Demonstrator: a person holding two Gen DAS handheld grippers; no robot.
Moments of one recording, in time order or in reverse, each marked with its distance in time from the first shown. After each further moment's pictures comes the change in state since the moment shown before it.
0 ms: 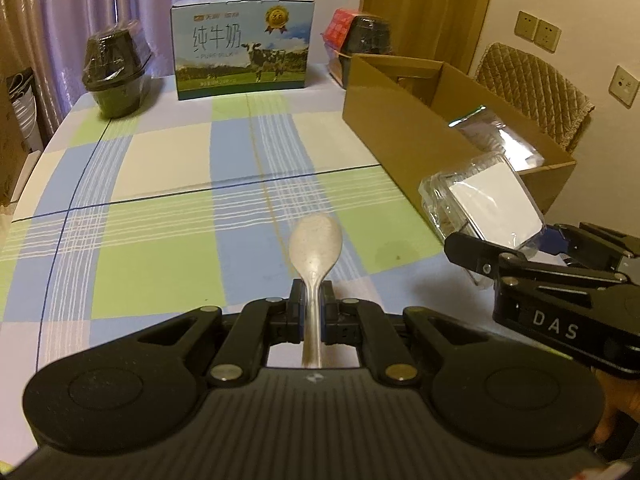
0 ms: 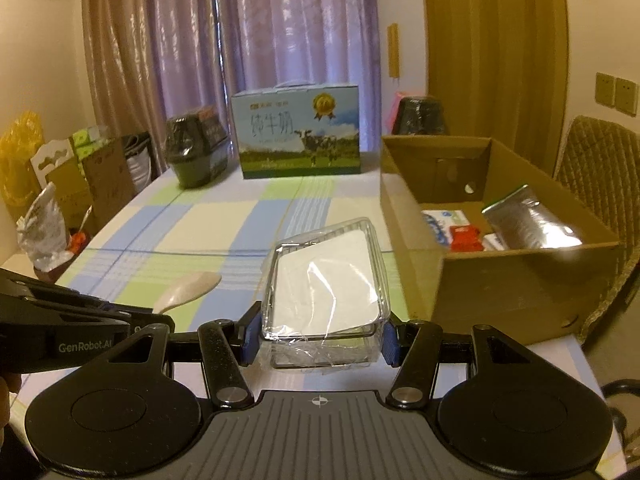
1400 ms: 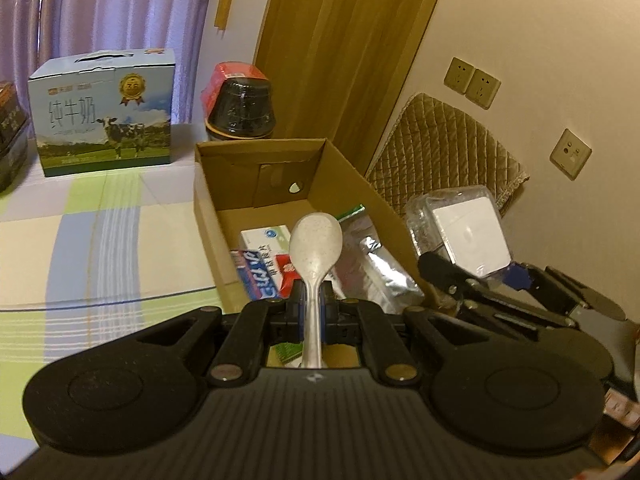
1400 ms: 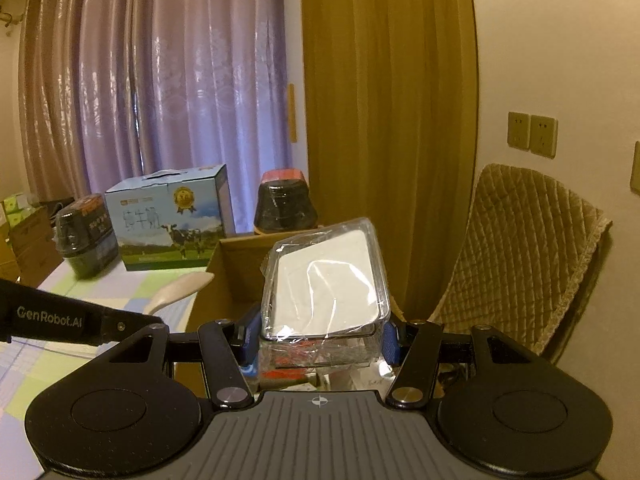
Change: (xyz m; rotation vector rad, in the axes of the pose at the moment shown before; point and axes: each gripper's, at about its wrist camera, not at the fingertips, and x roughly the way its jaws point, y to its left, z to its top) left arm 0.058 -0.142 0.145 -0.028 -0.077 -0.209; right arm -0.010 -0.177 0.089 0.057 -0.153 -0.159
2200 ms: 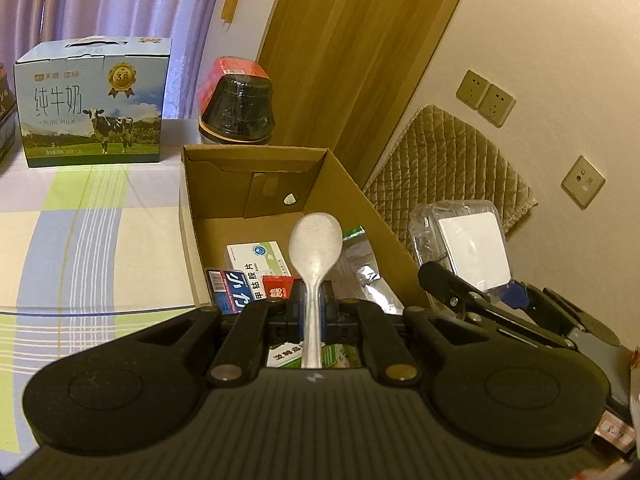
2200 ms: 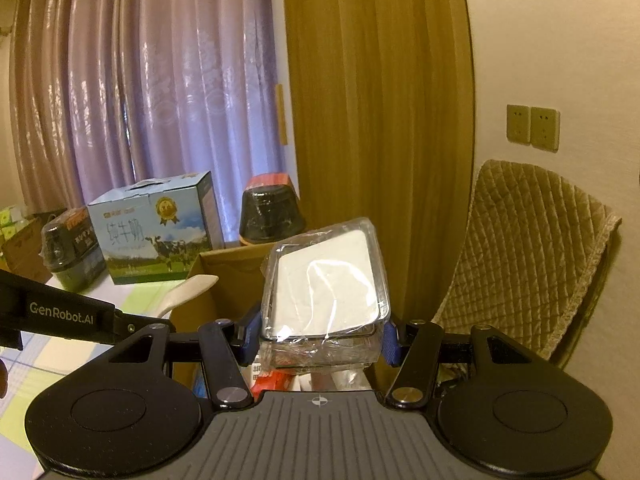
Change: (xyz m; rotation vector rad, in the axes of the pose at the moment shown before) left arm 0.042 0.002 0.020 -0.077 -0.005 -0.011; right arm 0.036 -0.029 0.014 0.031 -0.005 0.007
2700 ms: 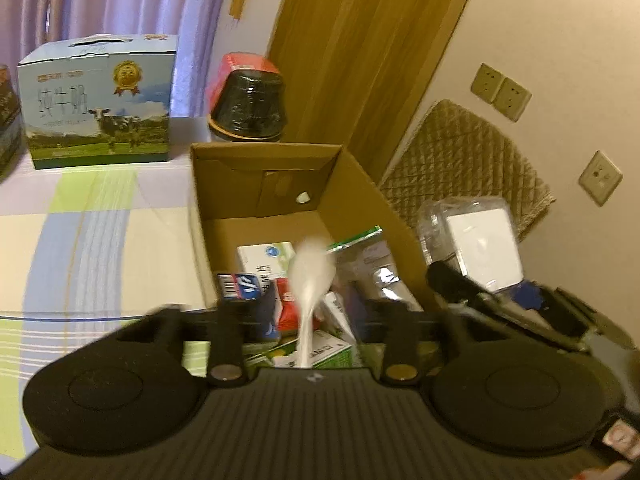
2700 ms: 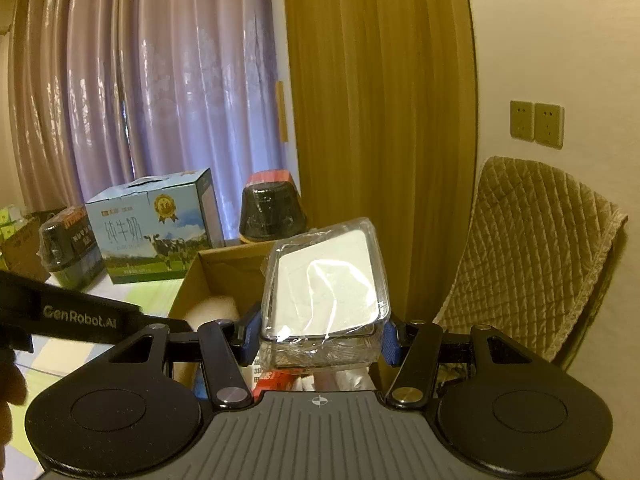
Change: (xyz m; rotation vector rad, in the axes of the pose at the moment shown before) left arm 0.014 0.001 0.002 0.012 0.010 0.053; right arm 0.012 0.003 0.002 0.000 0.009 0.002
